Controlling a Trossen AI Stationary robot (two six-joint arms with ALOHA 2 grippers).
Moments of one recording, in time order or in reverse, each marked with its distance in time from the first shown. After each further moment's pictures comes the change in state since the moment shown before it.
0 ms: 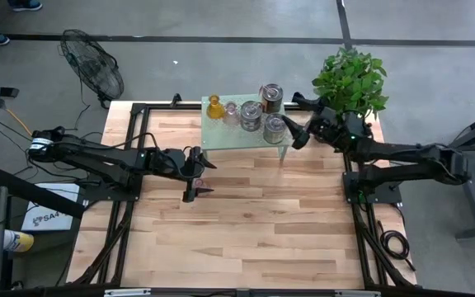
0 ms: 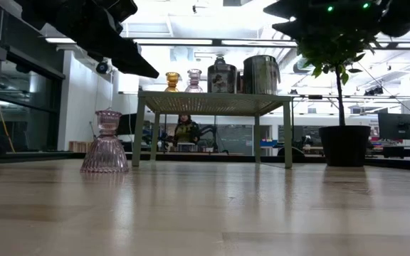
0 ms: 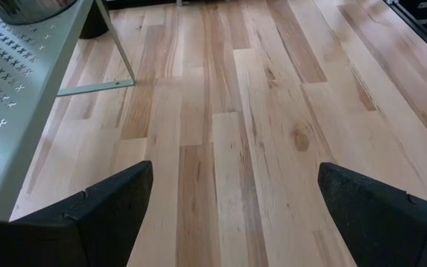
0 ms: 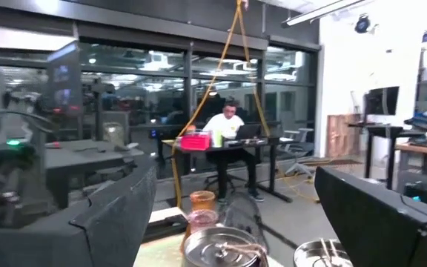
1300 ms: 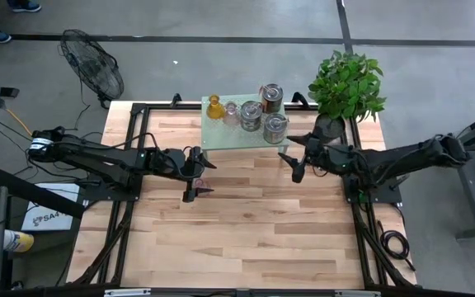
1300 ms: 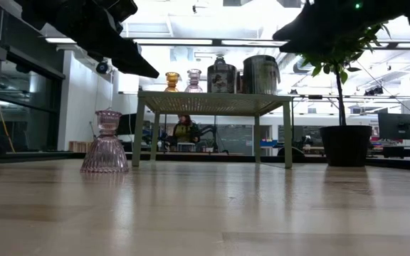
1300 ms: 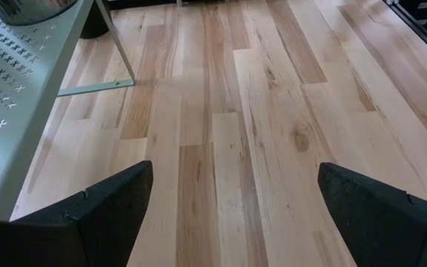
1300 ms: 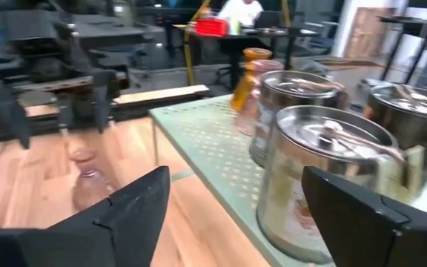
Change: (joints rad) left arm 0.000 0.000 0.000 0.001 0.000 -0.001; right arm 0.424 -0.067 0.000 -0.531 0.377 0.120
